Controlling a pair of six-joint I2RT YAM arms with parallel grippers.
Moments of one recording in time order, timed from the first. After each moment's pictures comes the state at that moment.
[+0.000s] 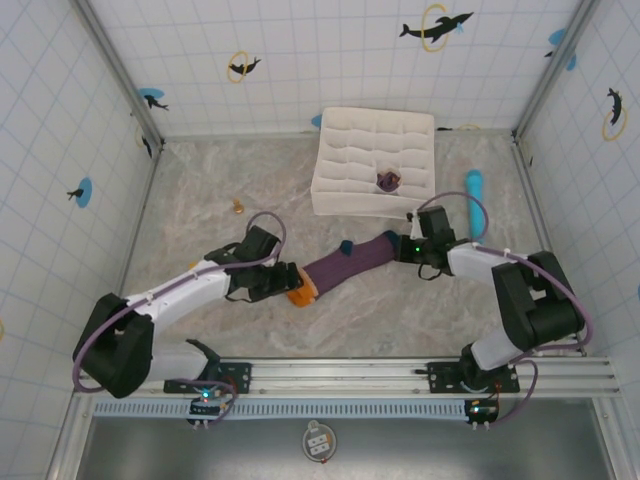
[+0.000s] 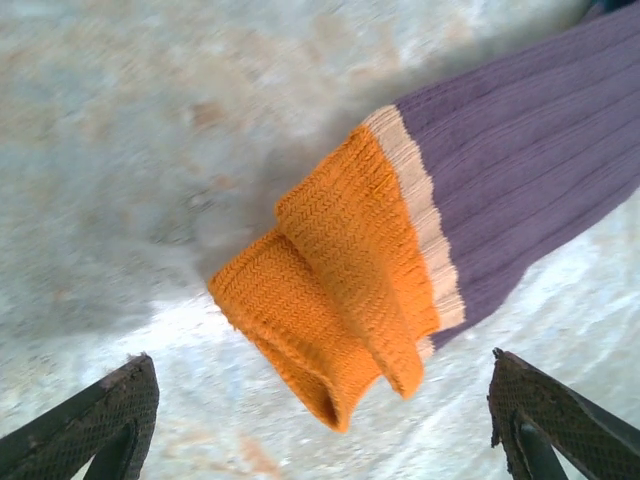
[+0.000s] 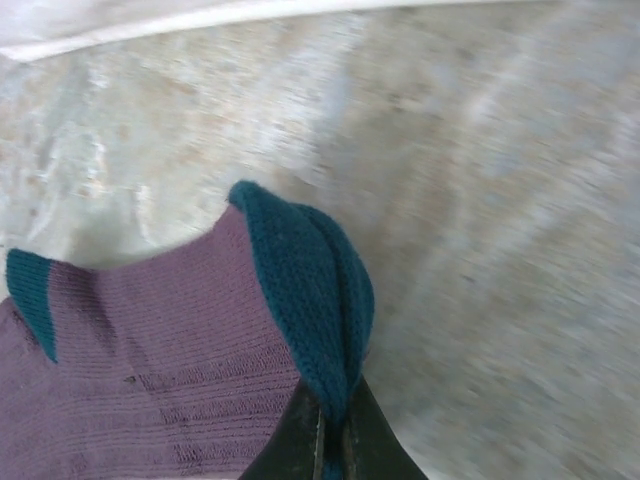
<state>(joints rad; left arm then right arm) -0.60 1.30 0.69 -0.54 0.26 -0.75 0.33 1.53 0.63 -0.03 -0.26 0.39</state>
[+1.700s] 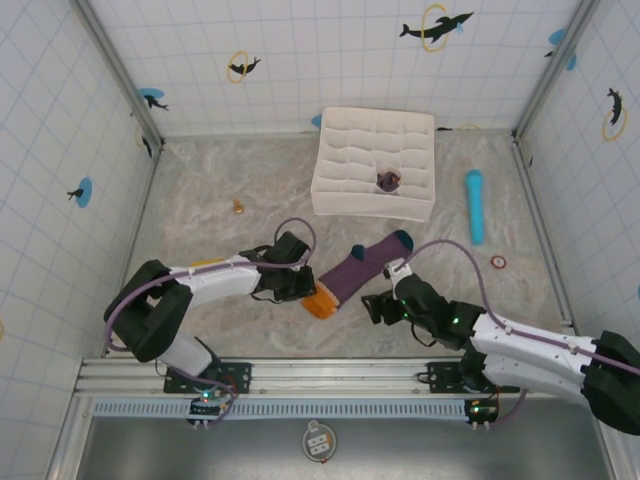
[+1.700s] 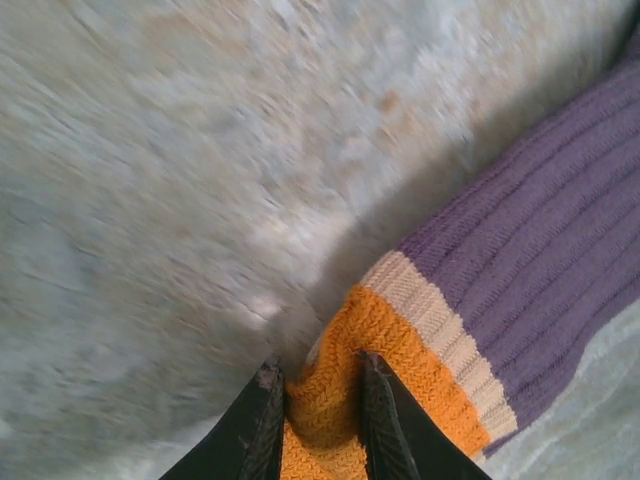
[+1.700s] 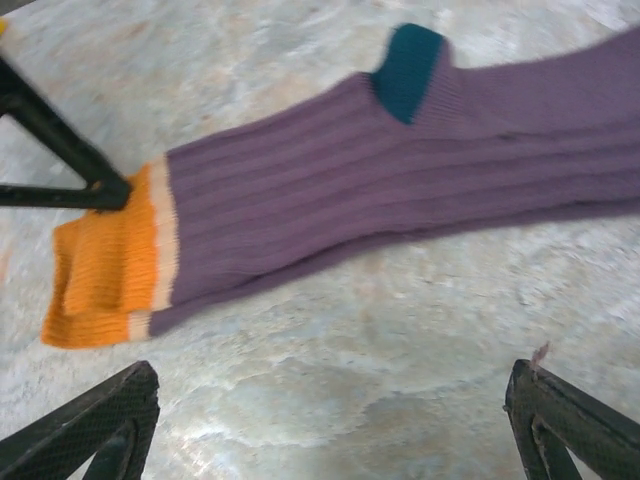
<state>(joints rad) -0.76 1.52 0.71 -0.34 0.25 -0.86 1.03 0.90 0.29 -0.10 0.22 0.47</state>
